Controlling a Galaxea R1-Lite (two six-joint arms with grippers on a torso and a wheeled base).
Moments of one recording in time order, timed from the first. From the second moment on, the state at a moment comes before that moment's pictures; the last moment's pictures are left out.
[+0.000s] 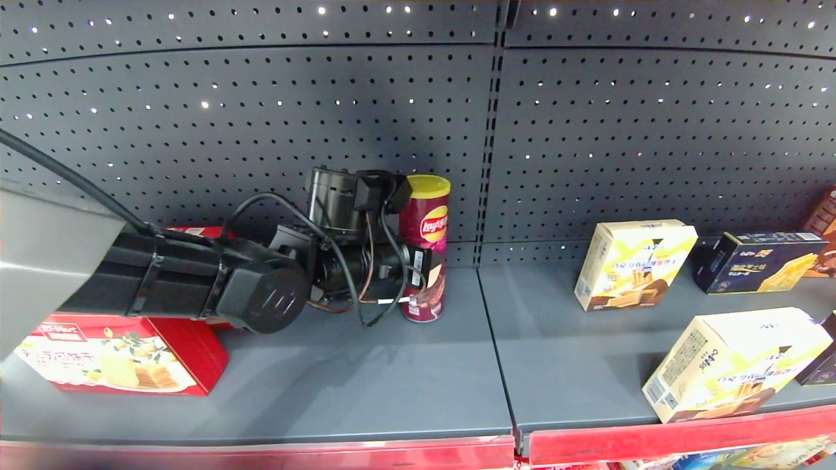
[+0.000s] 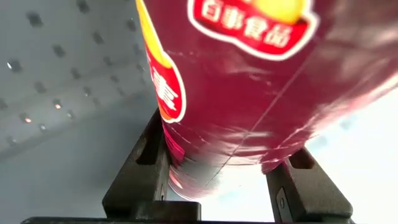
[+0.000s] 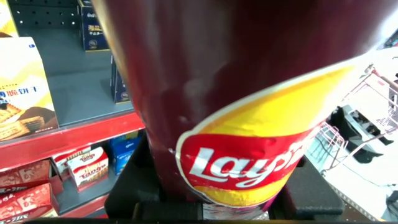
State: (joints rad) left arm -0.54 1.98 -1.25 -0.36 -0.06 -0.12; right arm -0.13 0.31 -0.78 0.49 -0.48 -0.27
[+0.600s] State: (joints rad) left arm -0.56 1.62 -0.86 -0.43 -0.19 -0.09; right arm -0.13 0.22 -0.75 0.49 -0.47 -0.31
